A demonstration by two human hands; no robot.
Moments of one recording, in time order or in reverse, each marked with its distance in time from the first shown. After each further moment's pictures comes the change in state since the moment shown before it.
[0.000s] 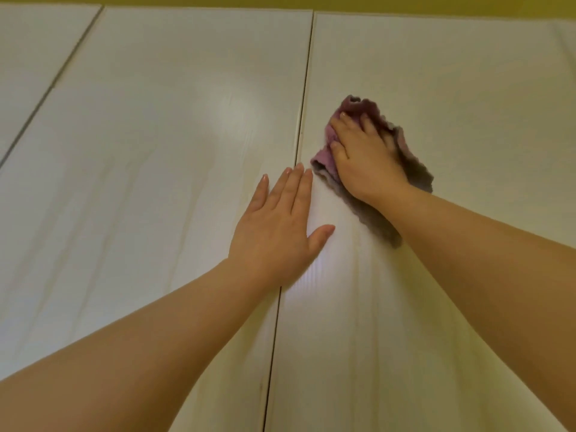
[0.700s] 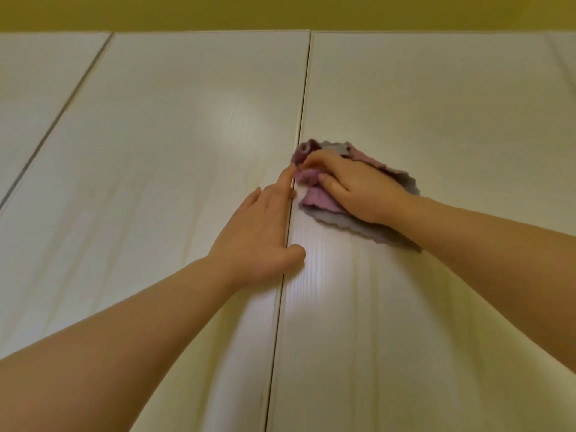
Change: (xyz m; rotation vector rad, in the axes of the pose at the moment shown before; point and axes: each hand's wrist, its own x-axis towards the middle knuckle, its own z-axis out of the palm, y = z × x) left_hand -0.003 -0.023 -0.017 -0.422 0.067 0.066; right_hand -0.010 0.007 -0.007 0.260 -0.102 -0.338
